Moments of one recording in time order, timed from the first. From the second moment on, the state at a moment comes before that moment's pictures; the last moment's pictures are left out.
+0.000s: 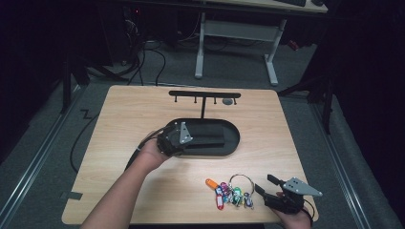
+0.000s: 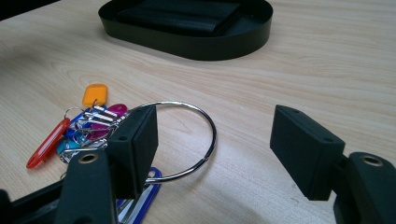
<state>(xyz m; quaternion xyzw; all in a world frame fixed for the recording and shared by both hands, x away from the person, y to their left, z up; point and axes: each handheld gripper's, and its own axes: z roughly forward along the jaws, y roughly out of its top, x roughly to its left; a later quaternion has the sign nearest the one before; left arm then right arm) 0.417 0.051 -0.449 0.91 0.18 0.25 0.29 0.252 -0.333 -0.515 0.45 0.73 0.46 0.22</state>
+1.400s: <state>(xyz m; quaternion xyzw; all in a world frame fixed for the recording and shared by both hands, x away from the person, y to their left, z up) 0.295 0.168 -0.513 0.83 0.34 0.18 0.41 0.264 -0.321 -0.513 0.47 0.77 0.37 0.22</state>
